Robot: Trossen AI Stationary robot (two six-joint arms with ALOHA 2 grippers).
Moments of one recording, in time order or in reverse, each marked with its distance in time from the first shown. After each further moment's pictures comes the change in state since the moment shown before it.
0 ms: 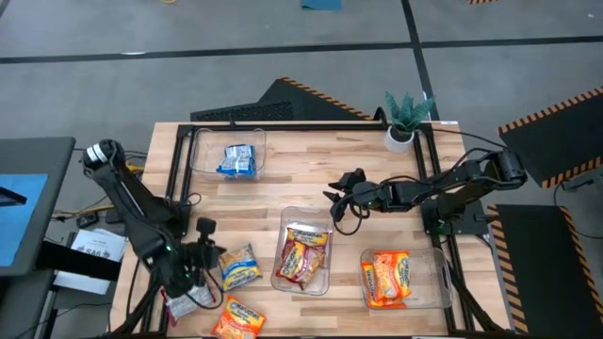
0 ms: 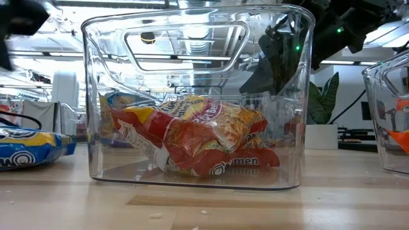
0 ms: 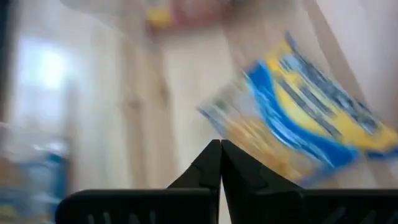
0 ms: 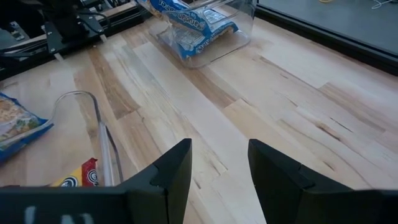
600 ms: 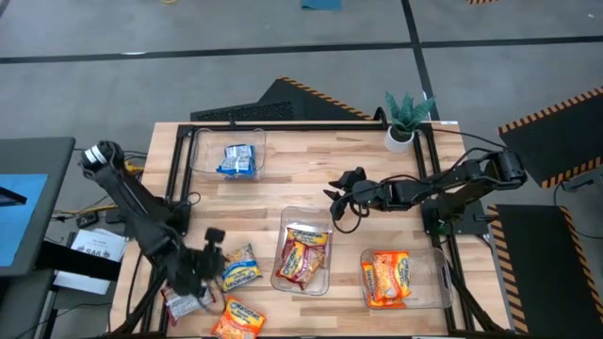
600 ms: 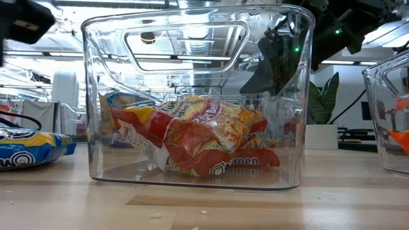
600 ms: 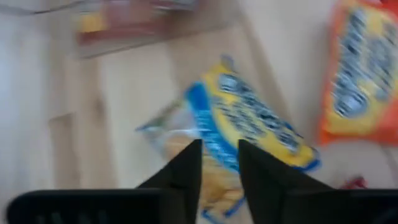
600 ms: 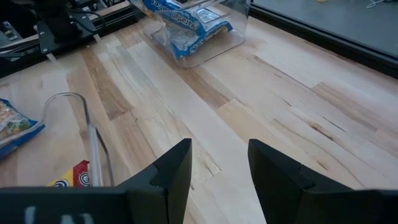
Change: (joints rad) left arm 0.067 0.008 -0.008 0.192 0.232 0.079; right arm -0.012 0.000 0.000 -0.007 0.000 -0.002
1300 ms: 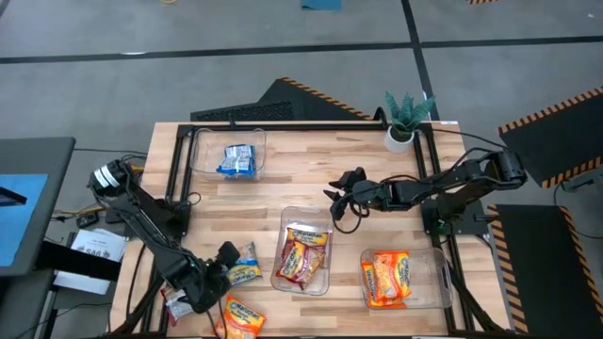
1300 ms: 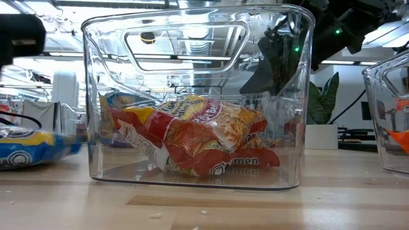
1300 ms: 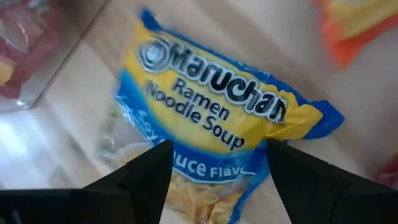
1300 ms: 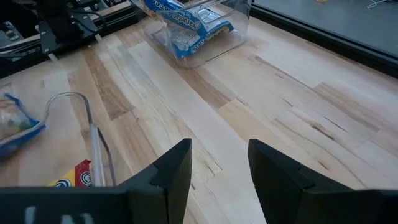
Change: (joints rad) left arm -0.009 0.302 0.052 0.004 0.034 0.431; right arm 0.000 0.000 0.000 0.001 0.000 0.000
